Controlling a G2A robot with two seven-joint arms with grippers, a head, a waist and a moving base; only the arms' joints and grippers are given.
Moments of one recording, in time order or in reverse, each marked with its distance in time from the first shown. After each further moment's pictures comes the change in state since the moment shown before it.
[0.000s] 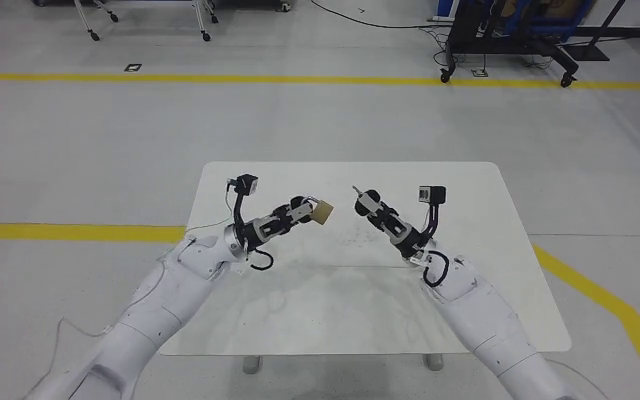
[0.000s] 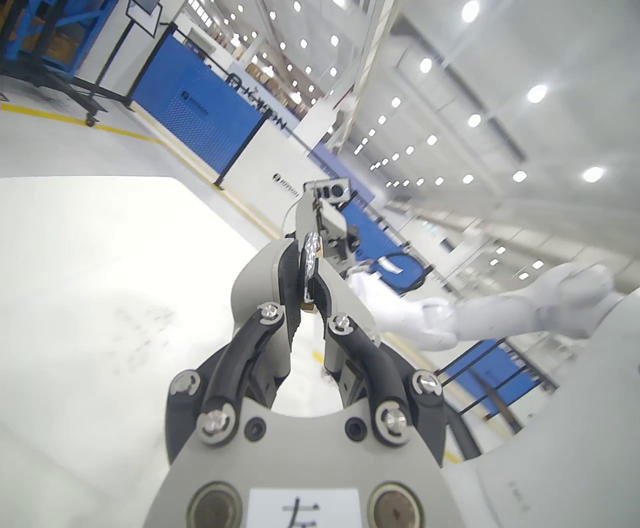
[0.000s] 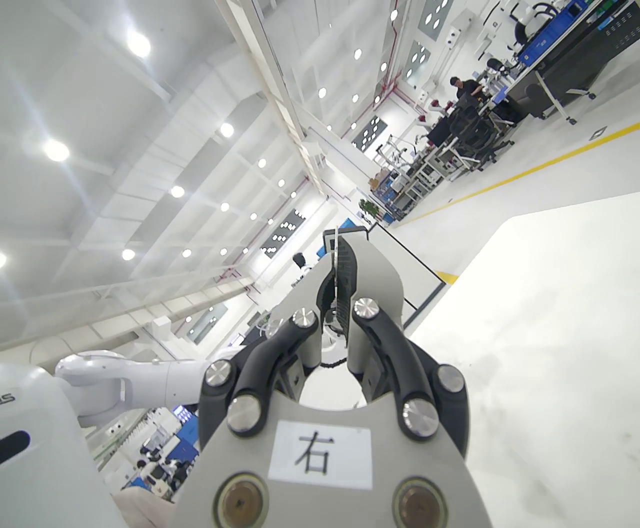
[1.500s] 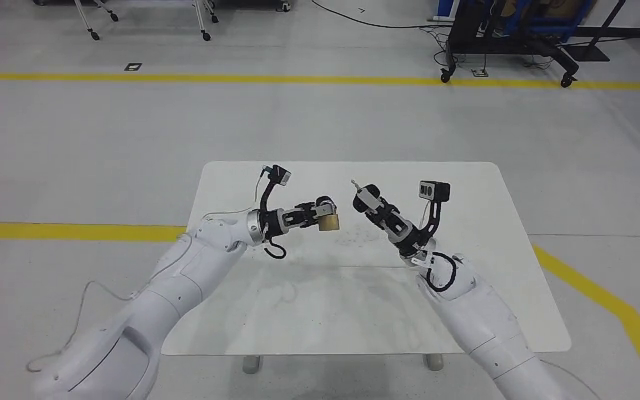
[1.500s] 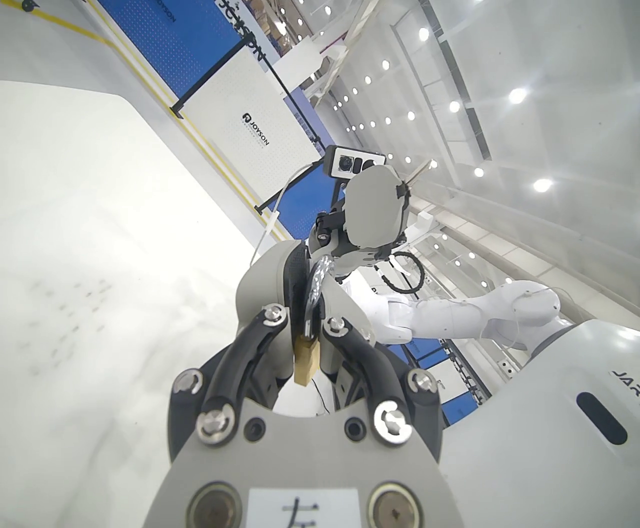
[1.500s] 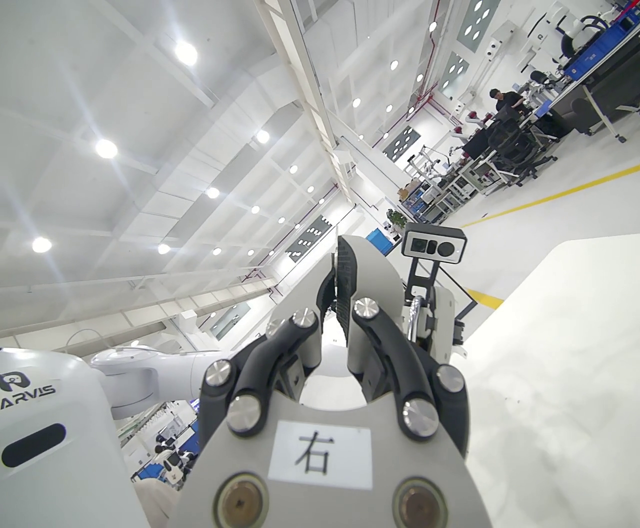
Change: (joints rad) left arm -0.175 -0.122 0.154 0.208 -0.228 0.093 -0.305; right arm -0.028 -0.028 0.052 -0.084 0.018 -0.033 0.062
